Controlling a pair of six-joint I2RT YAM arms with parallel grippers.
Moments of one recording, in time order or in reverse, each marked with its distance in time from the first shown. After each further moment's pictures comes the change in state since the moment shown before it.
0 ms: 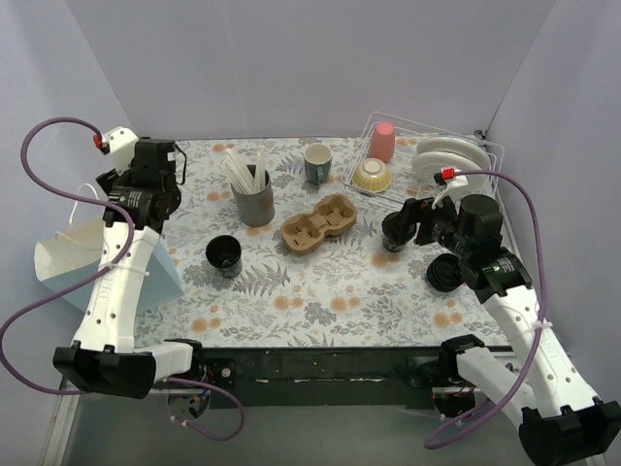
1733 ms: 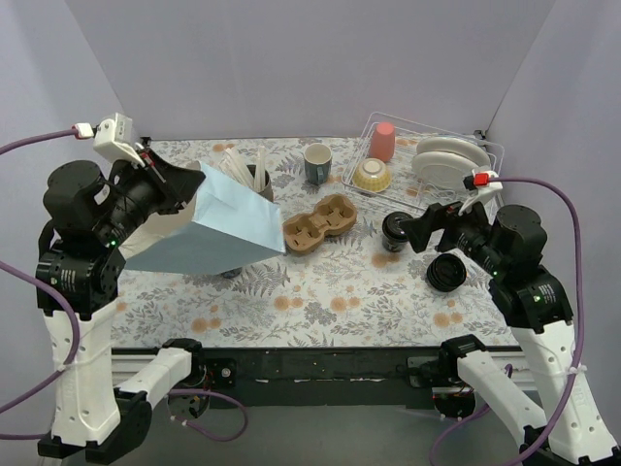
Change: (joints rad) left arm 0.029 -0.243 0.225 0.040 1.138 0.032; right arm 0.000 -0.154 0.196 -0.234 0.008 -0.042
